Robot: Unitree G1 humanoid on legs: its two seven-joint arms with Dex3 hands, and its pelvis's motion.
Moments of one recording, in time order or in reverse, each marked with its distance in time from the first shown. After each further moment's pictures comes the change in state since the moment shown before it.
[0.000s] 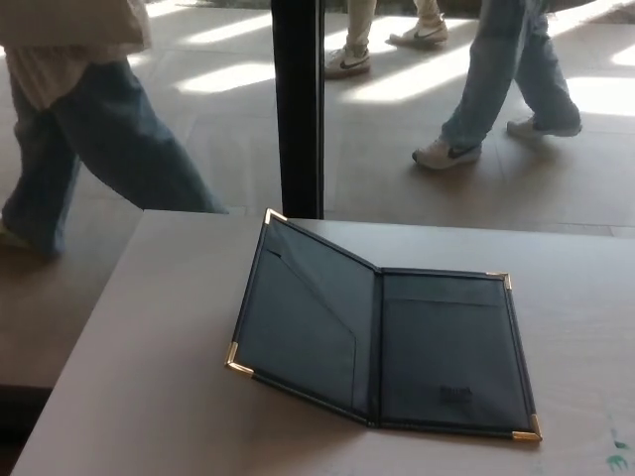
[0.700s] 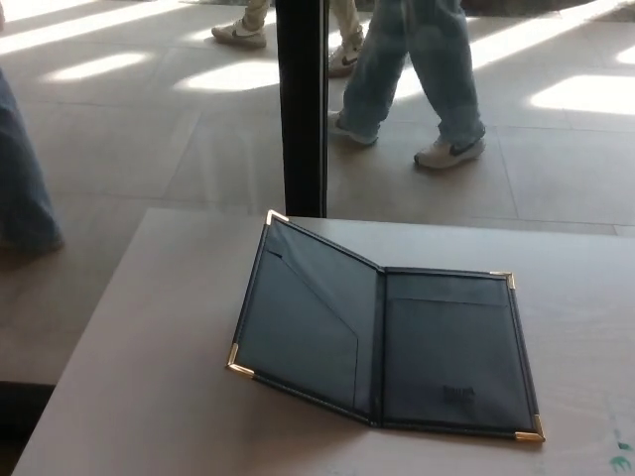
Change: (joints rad) left_arm -0.315 -0.043 0.188 -0.409 -0.298 0.192 0.040; right_arm -0.008 0.000 -0.294 -0.104 0.222 0.069 0.086
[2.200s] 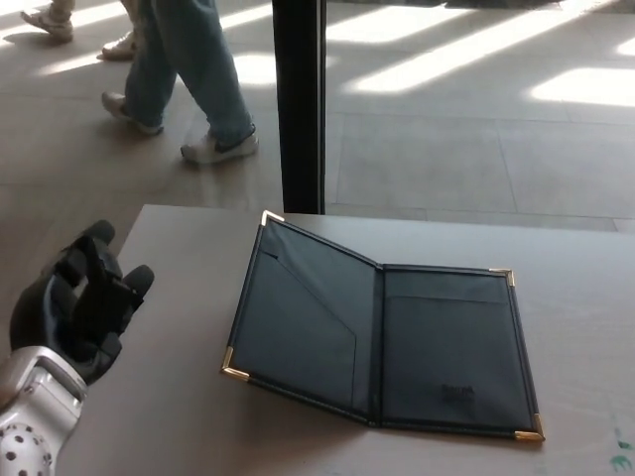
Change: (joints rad) left_arm -0.212 -0.121 -0.305 -0.004 -0.097 0.215 0.057; right_arm -0.009 -0.014 -0.014 -0.076 0.211 0.128 0.019
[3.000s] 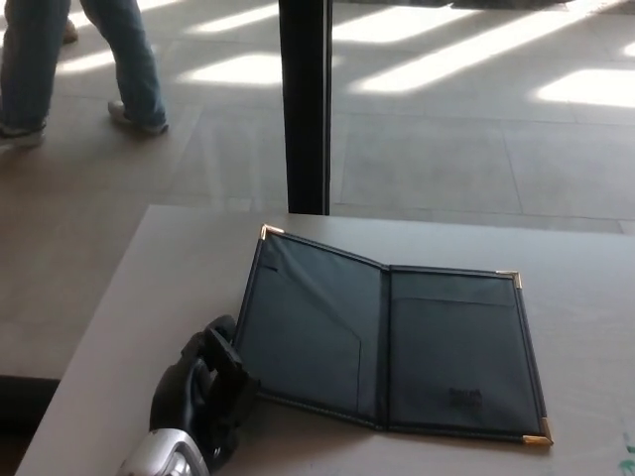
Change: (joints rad) left_arm 0.198 -0.157 -0.331 -0.071 0.164 -0.037 0.043; right_arm -0.036 -0.019 0.017 -0.010 0.018 0.004 -0.017
